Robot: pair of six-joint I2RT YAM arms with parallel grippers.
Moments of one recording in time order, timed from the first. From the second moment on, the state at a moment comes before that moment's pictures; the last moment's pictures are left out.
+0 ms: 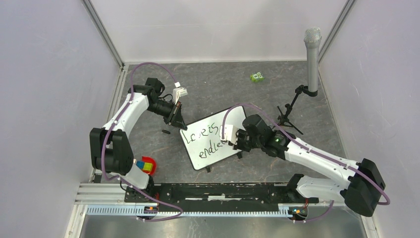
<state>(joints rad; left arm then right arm) -0.15 1.58 1.26 -1.12 0.92 0.57 0.86 1.12 0.75 -0.38 -0.20 -0.55</state>
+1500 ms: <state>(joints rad) -0.15 1.58 1.26 -1.13 0.92 0.57 0.79 1.12 0.81 -0.43 -0.19 -0.52</state>
